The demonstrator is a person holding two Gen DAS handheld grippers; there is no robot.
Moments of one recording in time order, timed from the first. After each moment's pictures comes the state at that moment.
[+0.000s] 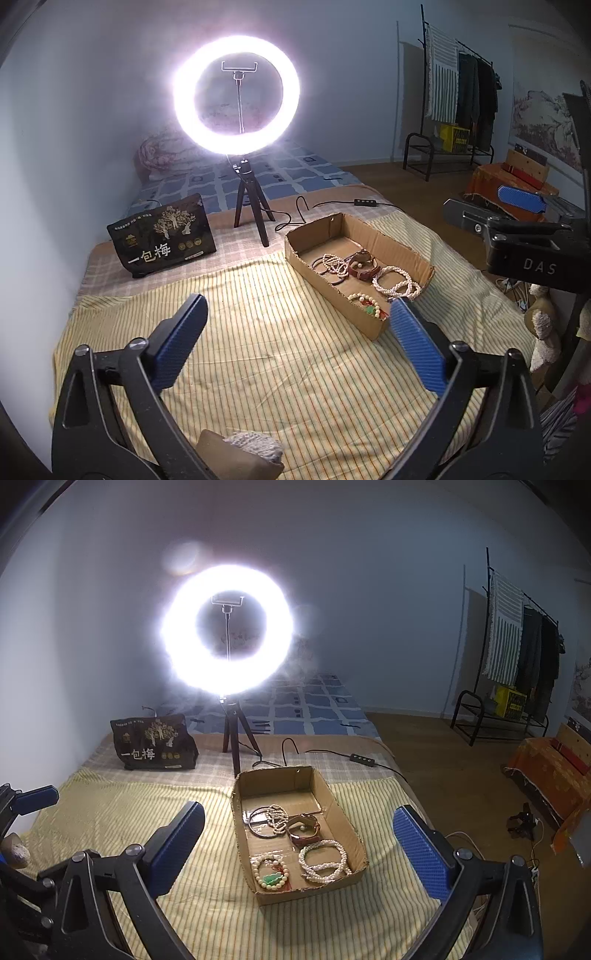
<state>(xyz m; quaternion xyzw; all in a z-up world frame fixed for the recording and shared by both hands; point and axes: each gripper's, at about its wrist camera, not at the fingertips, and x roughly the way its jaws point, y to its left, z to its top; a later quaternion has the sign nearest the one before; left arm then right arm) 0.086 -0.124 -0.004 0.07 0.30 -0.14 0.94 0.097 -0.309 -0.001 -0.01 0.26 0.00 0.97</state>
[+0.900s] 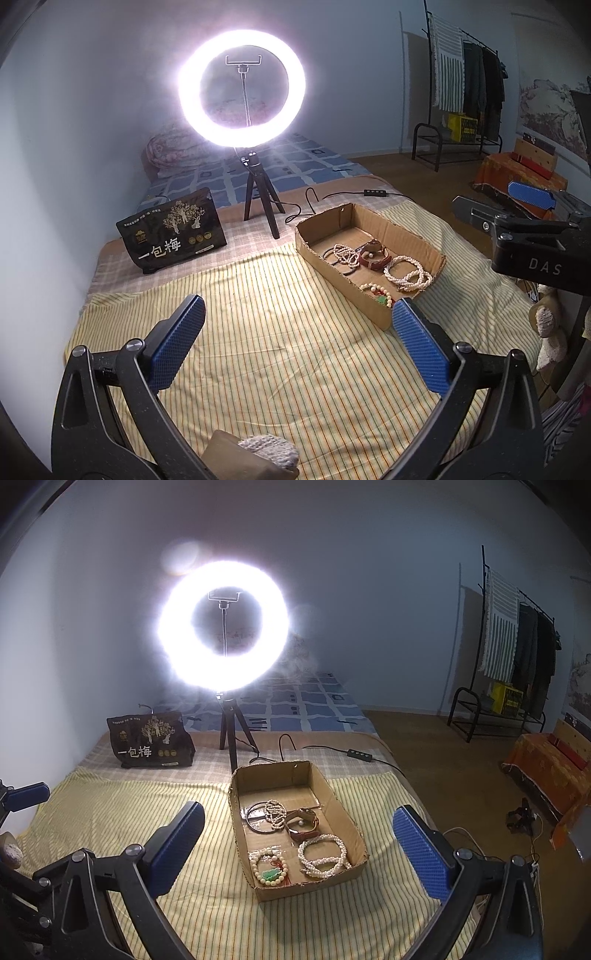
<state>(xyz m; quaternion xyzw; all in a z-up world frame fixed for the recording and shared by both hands) 0.085 -0.124 -0.010 0.09 0.31 -0.12 0.94 0.095 -0.310 -0.011 -0.01 0.26 -0.01 0.96</state>
